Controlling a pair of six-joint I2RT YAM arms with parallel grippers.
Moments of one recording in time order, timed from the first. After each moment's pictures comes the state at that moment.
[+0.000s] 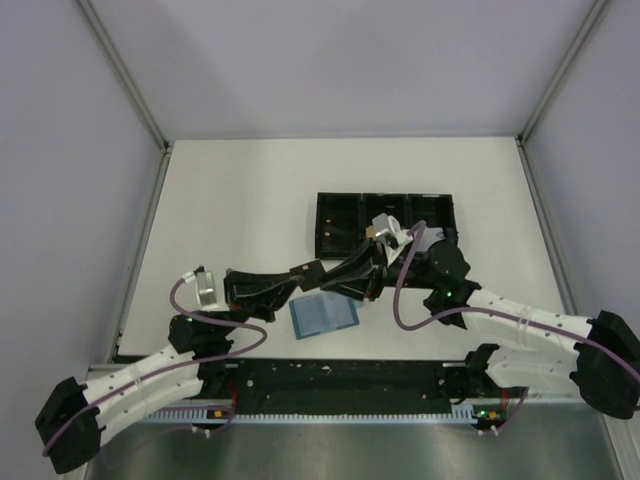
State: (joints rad) left arm -0.85 0.62 0.13 1.27 0.28 -0.43; right arm 0.89 1.09 0.57 0.82 -0.68 0.40
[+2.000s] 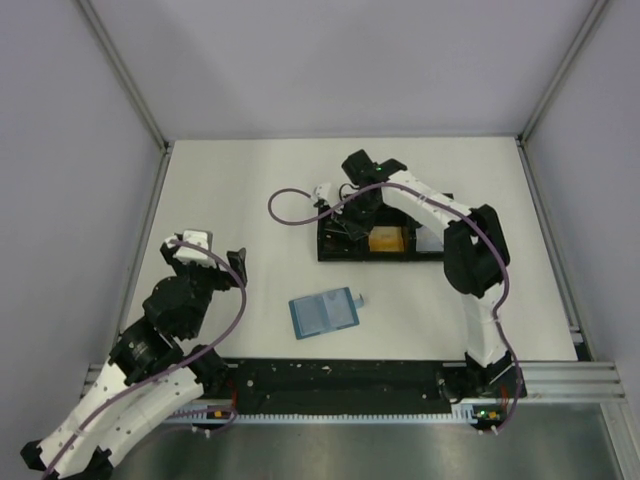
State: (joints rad) left arm -0.74 0.35 0.69 -0.46 -0.59 -0.06; right arm 0.60 2.06 1.77 -0.96 -0.36 -0.70
